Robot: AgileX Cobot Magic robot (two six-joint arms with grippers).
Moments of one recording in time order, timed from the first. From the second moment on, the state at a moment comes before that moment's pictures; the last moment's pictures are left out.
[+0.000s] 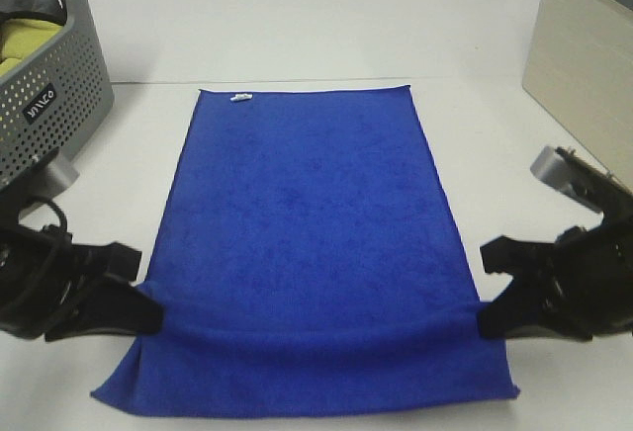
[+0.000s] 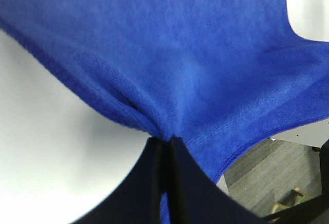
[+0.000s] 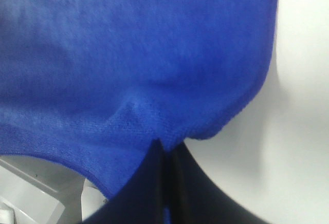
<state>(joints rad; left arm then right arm) -0.27 1.50 -0.49 -1.26 0.56 0.81 0.16 1.42 -0.45 0.99 0.57 -0.56</state>
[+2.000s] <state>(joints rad) -0.17 2.42 -1.87 -0.85 0.28 0.59 0.08 2.57 -2.19 0.67 0.66 -0.31</state>
